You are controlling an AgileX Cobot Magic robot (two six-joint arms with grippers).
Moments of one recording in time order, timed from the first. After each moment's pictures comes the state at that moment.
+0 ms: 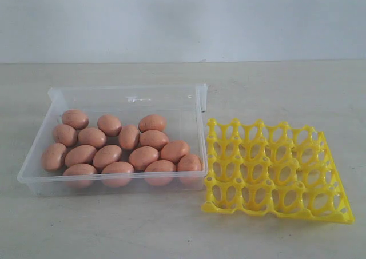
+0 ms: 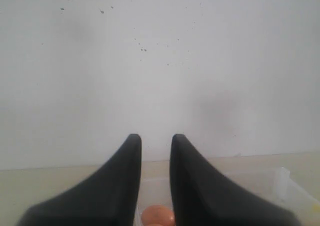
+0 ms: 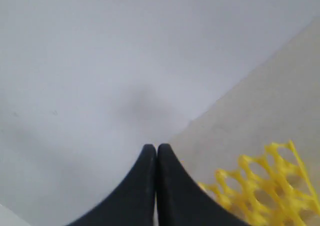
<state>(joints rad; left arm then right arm) -0.10 0.00 0.00 0.15 -0.09 -0.16 0.15 0.00 0.00 0.46 -0.01 0.39</state>
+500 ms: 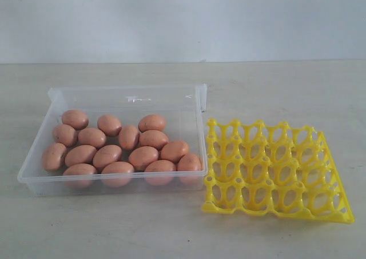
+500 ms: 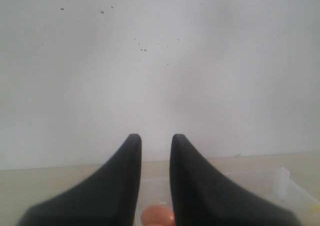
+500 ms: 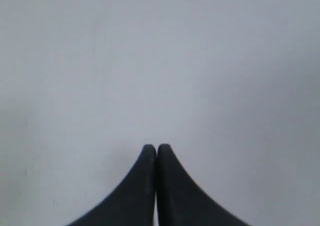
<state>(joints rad) -0.10 0.00 0.00 0.15 -0.09 -0.16 0.15 0.78 -0.73 -0.30 -0.44 0.40</state>
